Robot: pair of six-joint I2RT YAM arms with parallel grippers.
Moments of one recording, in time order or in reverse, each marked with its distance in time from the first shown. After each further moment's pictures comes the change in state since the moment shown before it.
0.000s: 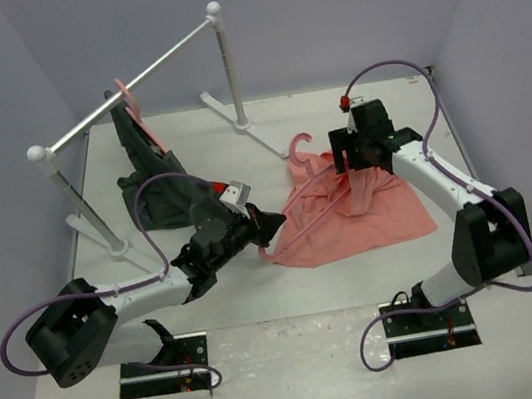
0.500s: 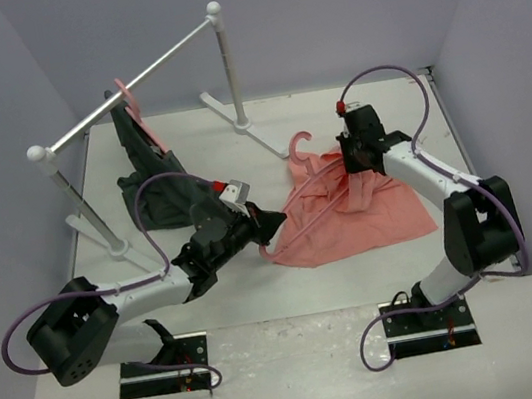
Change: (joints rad) left arm 0.002 0.012 0.008 0.018 -0.005 -0.020; right arm 0.025 0.085 -0.031 0.072 0.062 0.016
